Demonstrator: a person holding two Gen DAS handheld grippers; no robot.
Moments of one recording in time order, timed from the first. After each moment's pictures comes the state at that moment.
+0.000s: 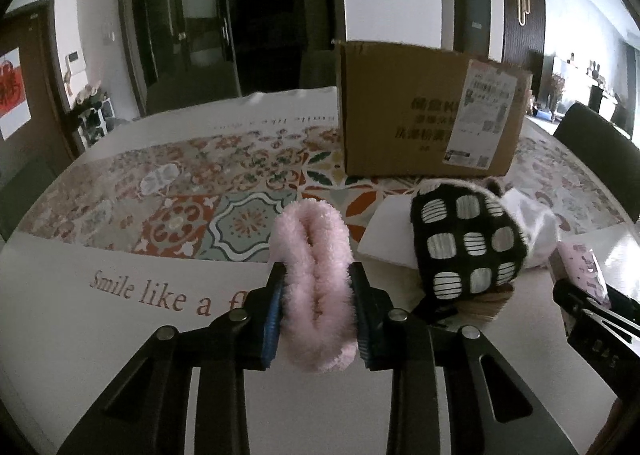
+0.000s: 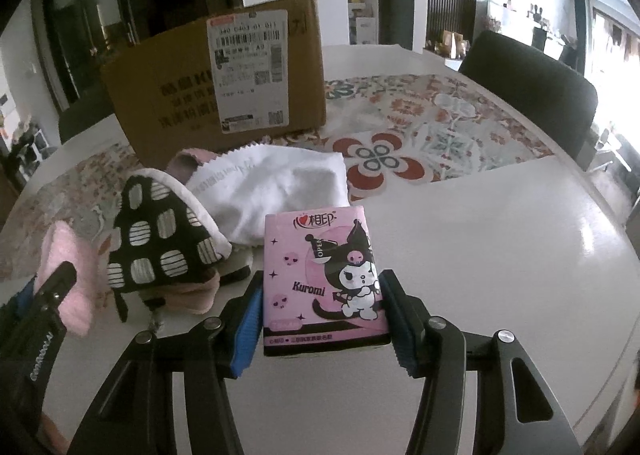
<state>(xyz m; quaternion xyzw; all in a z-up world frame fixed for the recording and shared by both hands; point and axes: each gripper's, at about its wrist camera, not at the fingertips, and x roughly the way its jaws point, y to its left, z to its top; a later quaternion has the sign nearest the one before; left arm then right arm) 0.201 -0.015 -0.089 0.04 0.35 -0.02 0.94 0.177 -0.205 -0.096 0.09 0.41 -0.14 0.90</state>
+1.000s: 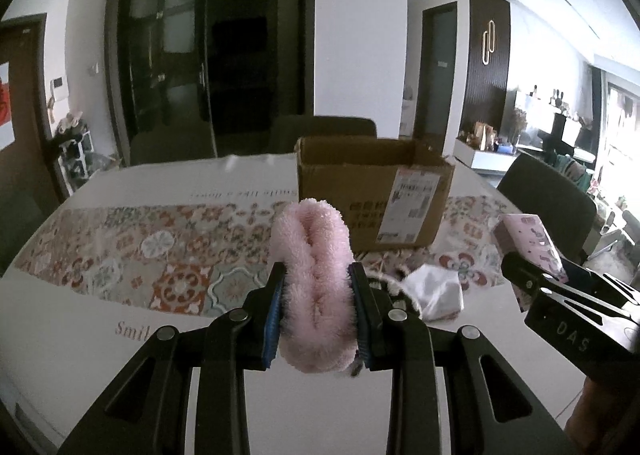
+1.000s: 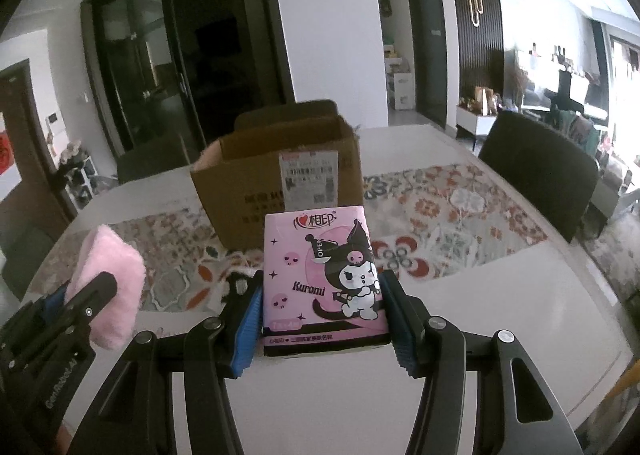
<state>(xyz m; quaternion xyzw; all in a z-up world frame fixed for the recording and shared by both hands) 0.157 -0.024 0.028 0.02 0.28 -0.08 0.96 0.143 -0.199 0.022 0.08 0.31 -0.07 0.94</state>
